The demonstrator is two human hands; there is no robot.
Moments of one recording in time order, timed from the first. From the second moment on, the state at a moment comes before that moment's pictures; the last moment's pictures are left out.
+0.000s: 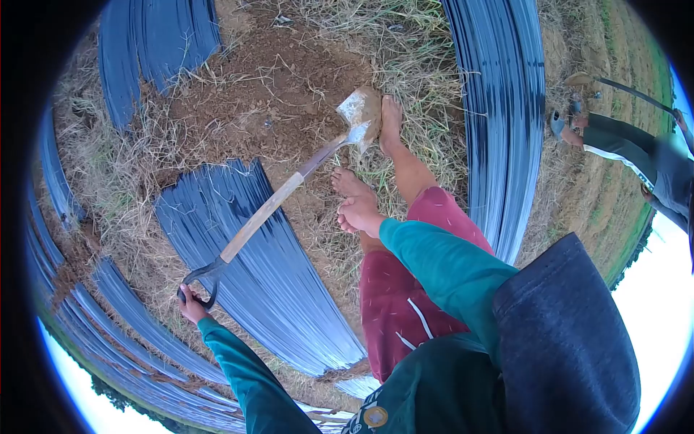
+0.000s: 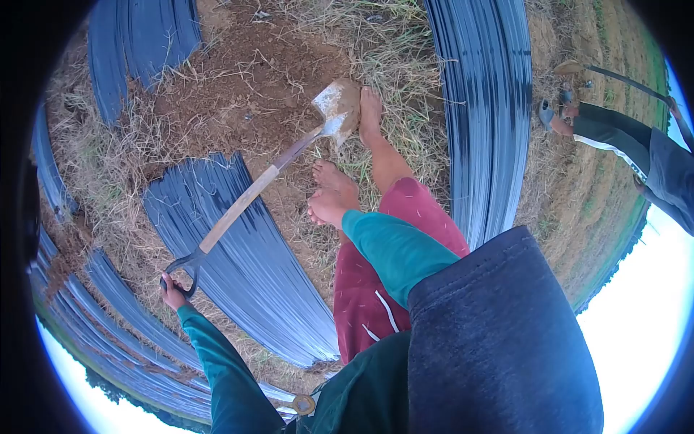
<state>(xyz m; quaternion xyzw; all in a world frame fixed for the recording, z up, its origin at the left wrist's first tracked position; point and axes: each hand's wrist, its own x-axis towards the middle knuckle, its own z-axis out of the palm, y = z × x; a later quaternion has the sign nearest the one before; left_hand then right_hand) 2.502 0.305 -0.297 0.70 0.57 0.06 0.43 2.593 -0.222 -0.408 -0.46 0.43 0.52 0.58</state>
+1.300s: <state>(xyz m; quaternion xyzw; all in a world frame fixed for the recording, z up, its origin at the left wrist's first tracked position) 2.508 0.303 -0.294 0.76 0.53 0.05 0.38 2.597 -0.213 -0.431 -0.48 0.39 0.50 0.61</state>
